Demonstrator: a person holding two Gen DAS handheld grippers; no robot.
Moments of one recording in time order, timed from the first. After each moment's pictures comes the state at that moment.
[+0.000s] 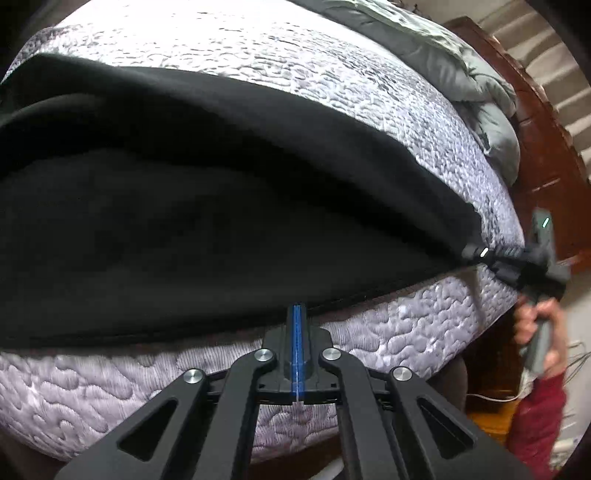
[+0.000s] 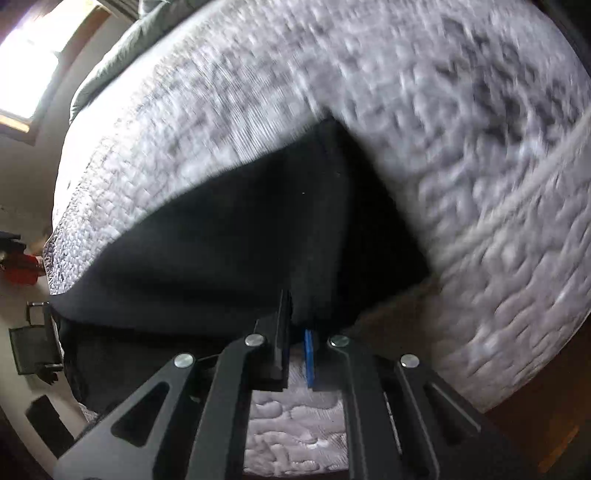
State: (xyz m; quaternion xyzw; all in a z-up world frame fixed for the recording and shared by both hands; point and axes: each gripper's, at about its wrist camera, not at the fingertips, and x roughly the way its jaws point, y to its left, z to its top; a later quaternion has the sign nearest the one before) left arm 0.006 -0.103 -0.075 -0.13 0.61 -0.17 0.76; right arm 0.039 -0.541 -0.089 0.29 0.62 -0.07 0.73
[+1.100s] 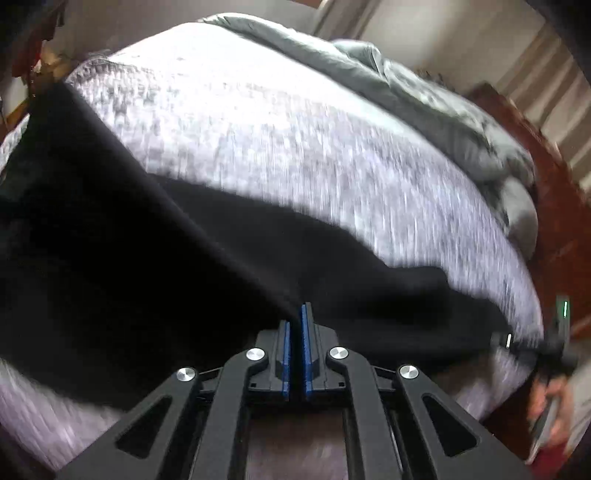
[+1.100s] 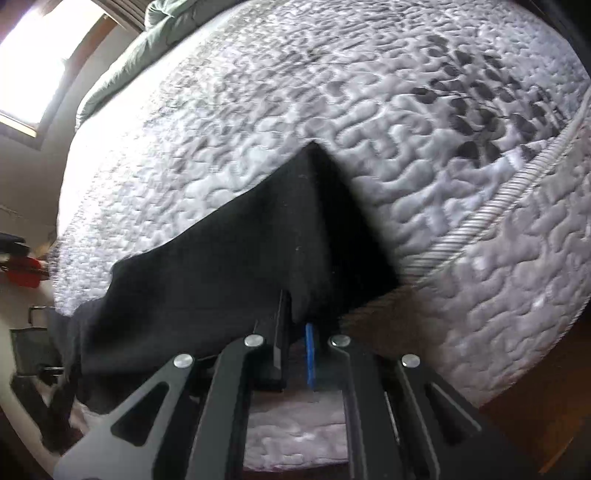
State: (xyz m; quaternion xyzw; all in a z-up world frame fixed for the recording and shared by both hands) left arm 0.015 -0.082 -0.059 -0.16 0.51 -0.09 0.84; right arm 0.025 -0.566 -0.058 0.27 0.60 -0.07 0.75
